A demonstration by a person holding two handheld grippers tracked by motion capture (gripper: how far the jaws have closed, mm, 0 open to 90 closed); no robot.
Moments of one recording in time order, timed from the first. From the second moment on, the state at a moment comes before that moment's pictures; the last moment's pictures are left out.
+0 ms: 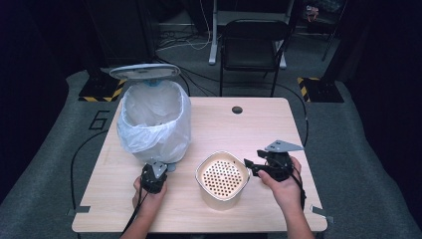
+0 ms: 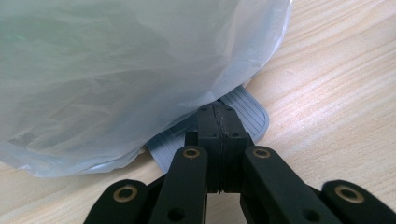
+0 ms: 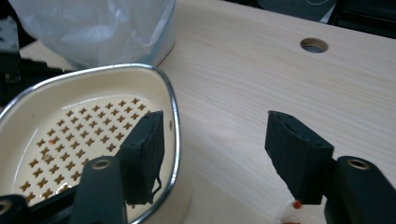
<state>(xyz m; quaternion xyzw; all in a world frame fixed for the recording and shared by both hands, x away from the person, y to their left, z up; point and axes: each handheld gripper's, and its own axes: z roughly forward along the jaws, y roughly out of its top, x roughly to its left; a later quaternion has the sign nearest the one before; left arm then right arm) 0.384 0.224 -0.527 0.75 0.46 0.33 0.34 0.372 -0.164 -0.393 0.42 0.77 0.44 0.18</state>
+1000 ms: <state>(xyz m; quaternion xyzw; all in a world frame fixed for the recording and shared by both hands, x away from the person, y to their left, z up) 0.384 0.223 -0.527 0.75 0.46 0.33 0.34 0.372 -0.223 -0.428 0.48 0.74 0.41 0.23</state>
